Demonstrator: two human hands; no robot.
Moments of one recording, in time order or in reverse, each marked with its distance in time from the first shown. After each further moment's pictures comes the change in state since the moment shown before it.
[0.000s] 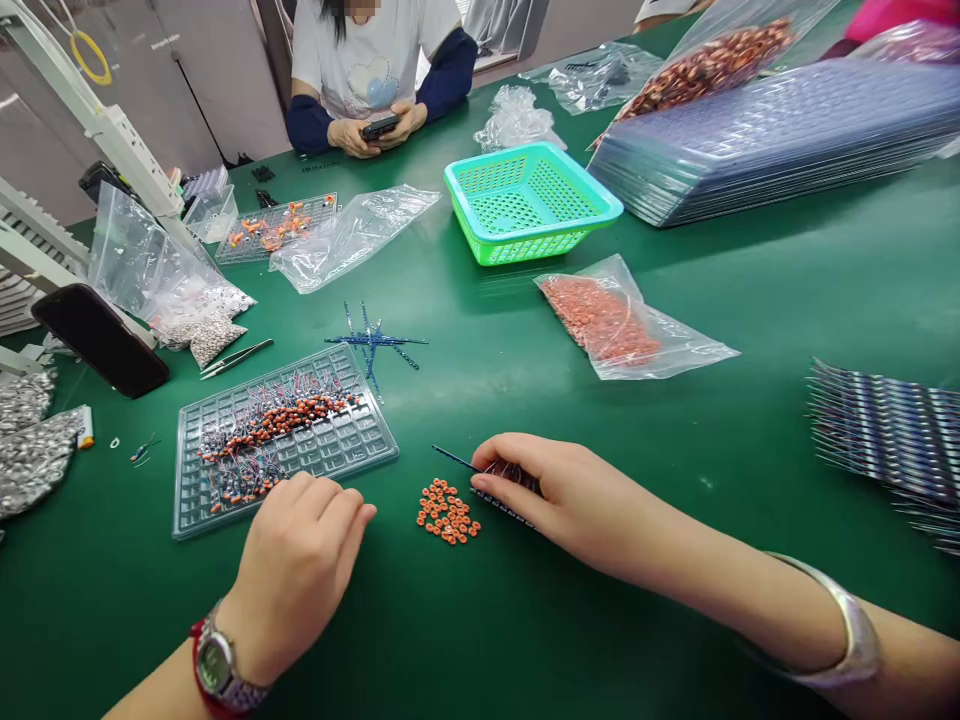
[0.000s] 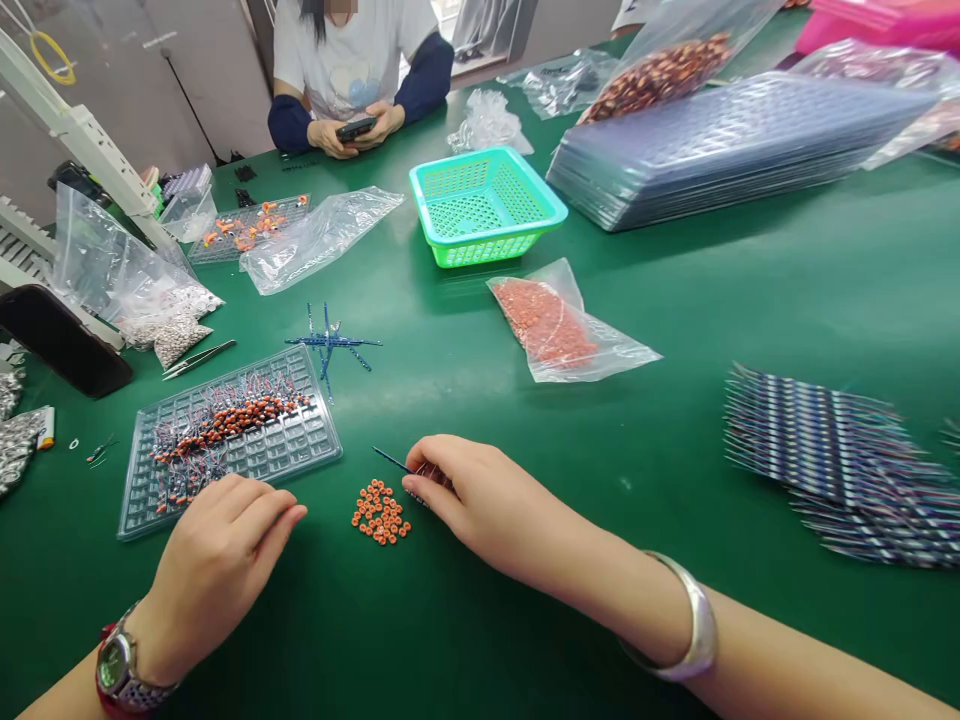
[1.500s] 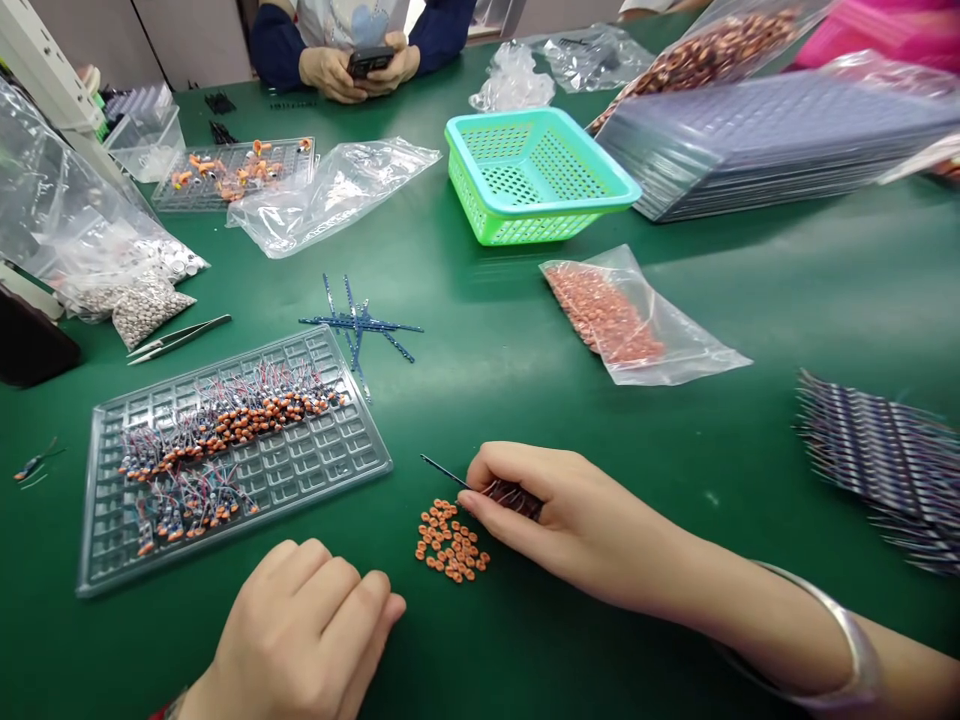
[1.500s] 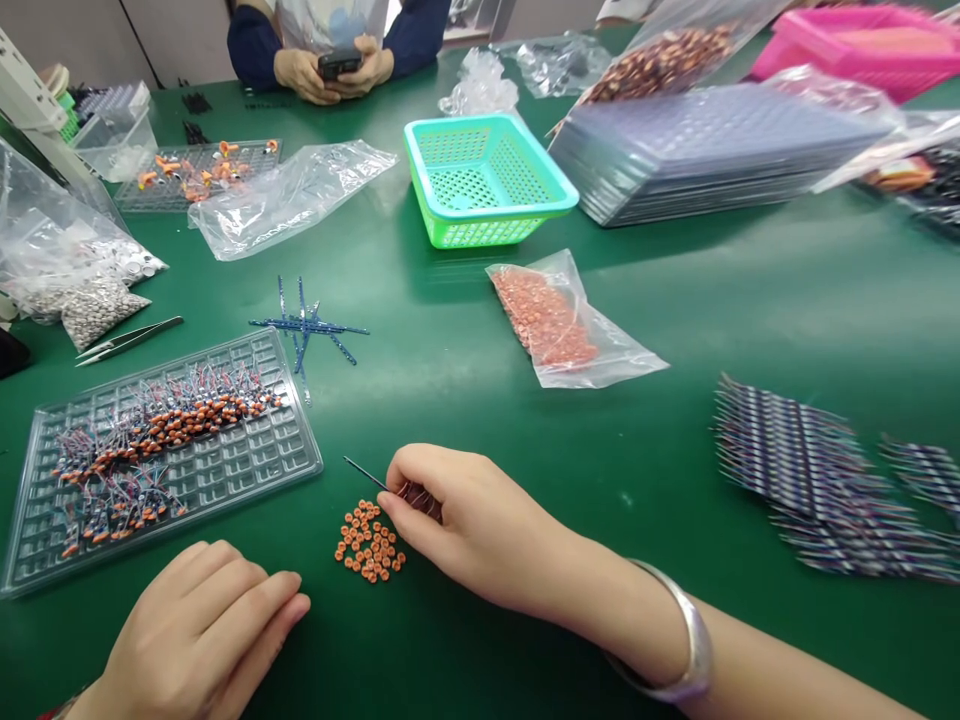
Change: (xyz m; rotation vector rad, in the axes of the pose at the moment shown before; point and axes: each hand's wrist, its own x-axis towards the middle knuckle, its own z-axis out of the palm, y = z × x) left_hand -0.006 0.006 0.022 -0.352 0.088 0.133; right_hand 0.012 -0.005 0.002 -0.025 -0.037 -0.049
